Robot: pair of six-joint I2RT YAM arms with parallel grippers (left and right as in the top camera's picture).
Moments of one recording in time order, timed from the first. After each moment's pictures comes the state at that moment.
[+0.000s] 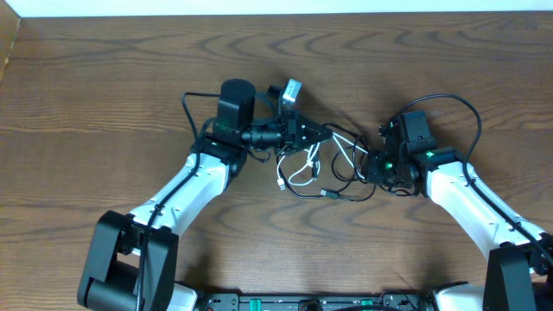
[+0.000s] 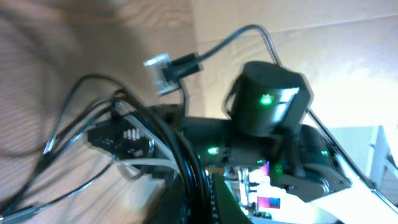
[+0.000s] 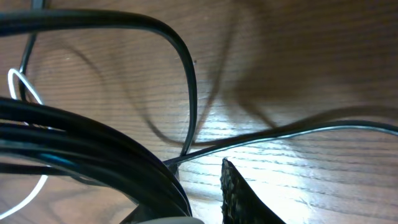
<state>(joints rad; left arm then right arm) -0.36 1.61 0.91 0.26 1.10 -1.00 0.24 1.52 0.82 -0.53 -0.24 0.44</state>
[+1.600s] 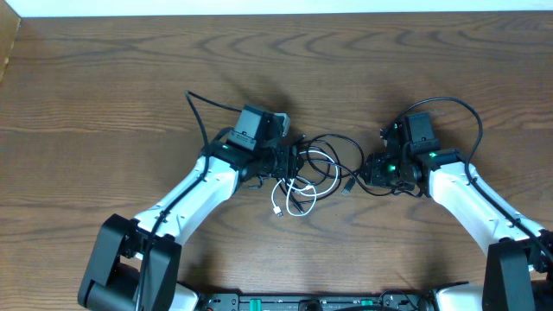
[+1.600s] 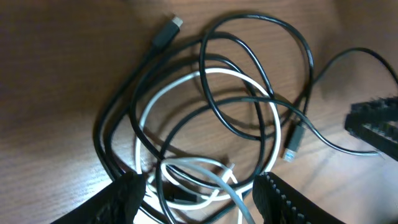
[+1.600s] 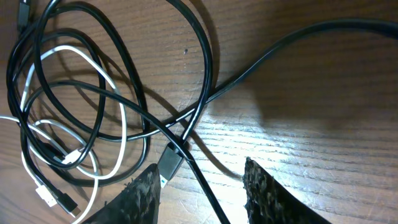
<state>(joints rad) -0.46 1.60 0.93 -0.38 0.34 -0.37 0.21 1.53 0.80 -0.52 -0.29 0.39</state>
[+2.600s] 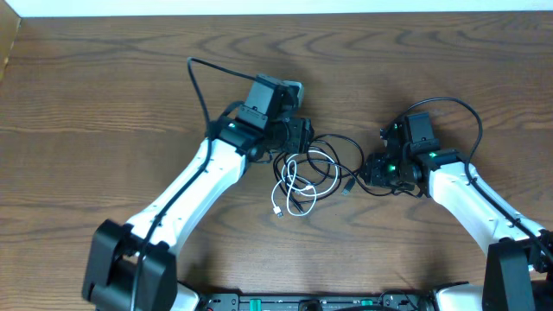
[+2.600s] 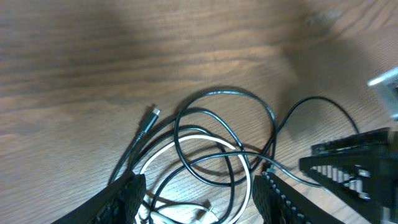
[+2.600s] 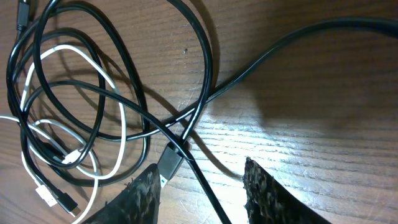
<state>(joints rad) -0.50 1.63 1.18 -0.50 0.25 -0.30 0.21 1.53 0.80 -0.52 -0.29 0.39</state>
